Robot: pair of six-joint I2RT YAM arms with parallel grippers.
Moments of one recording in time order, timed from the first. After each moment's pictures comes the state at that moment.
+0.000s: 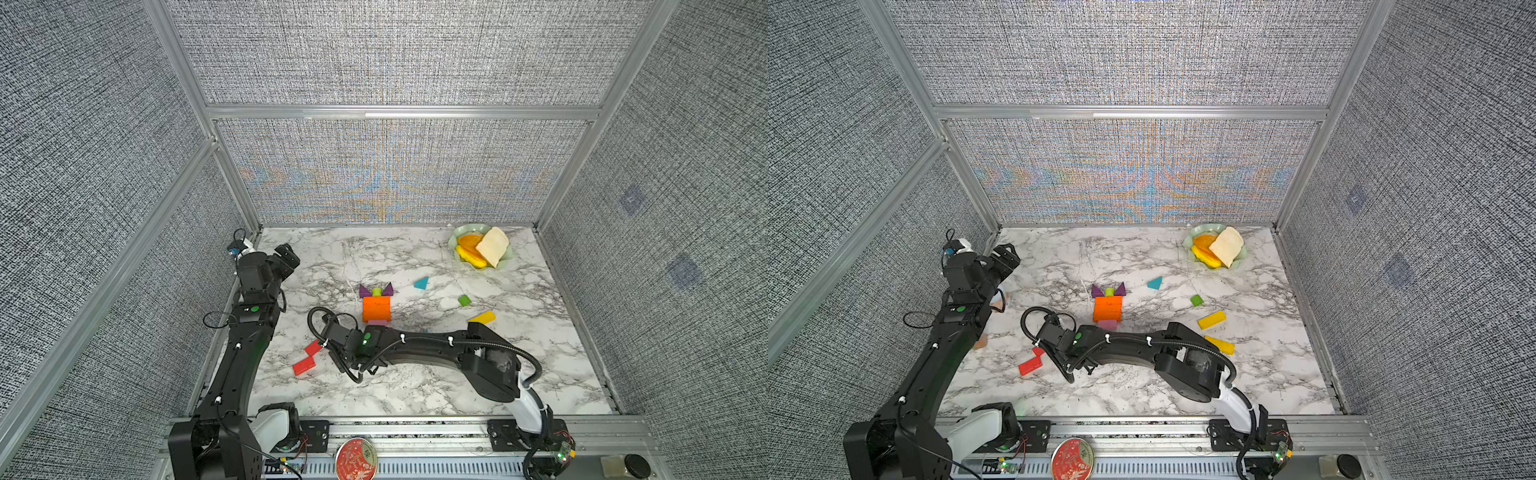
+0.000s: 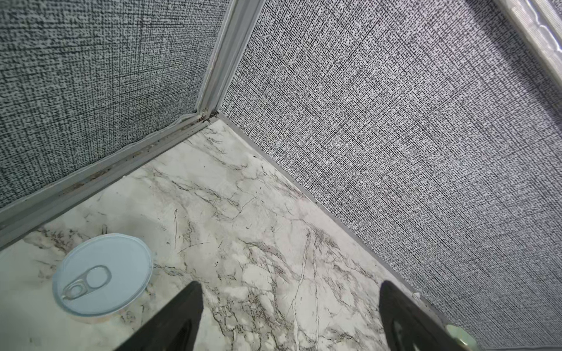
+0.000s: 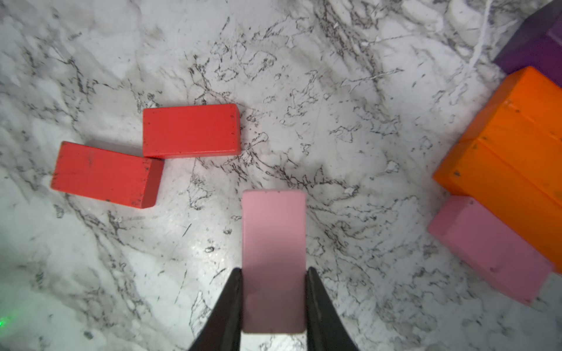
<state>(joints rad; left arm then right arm) 0.05 1.12 0.83 -0.03 -0.03 -0.68 1.25 2.14 1.65 -0.55 0.27 0.46</state>
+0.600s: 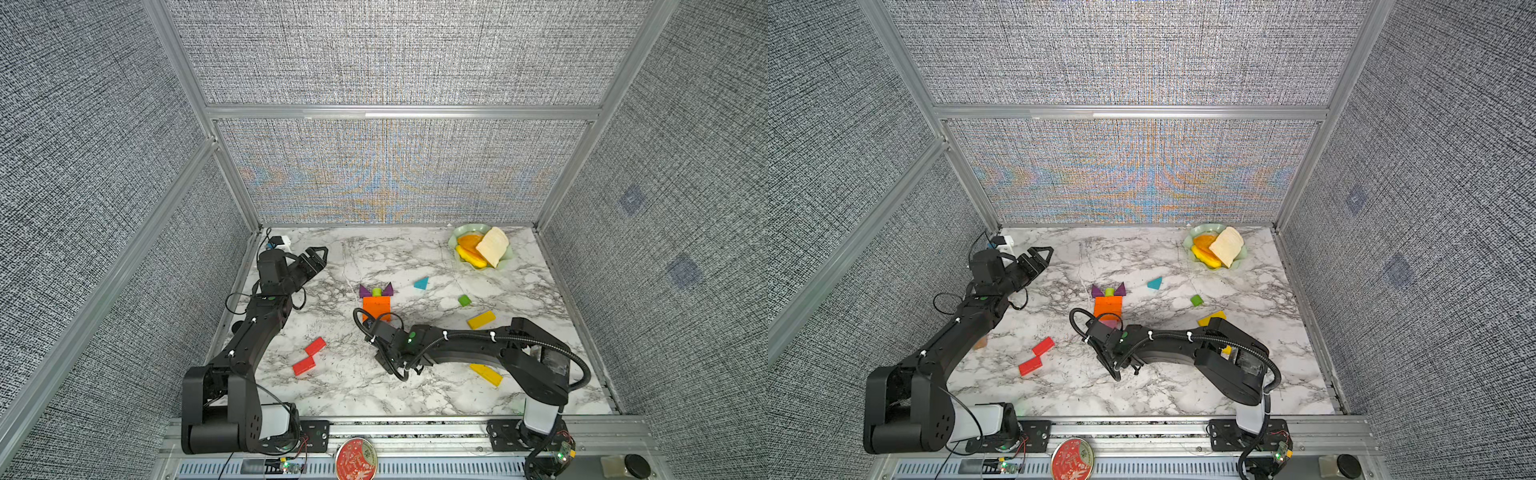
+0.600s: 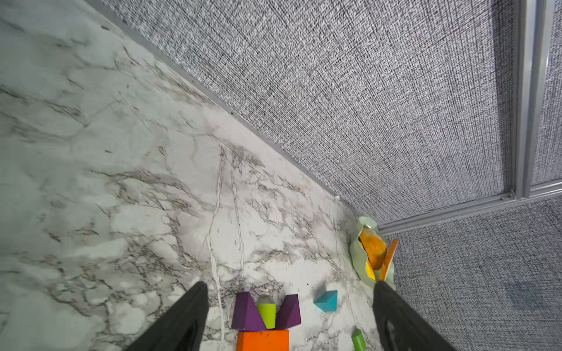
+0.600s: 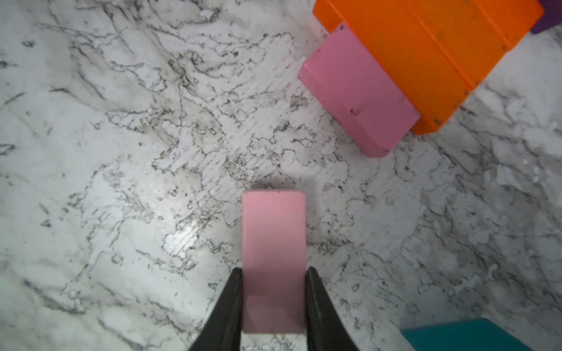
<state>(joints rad) -0.02 1.35 0.81 0.17 0.42 -0.77 1.14 1.86 1.18 -0.47 0.23 0.25</state>
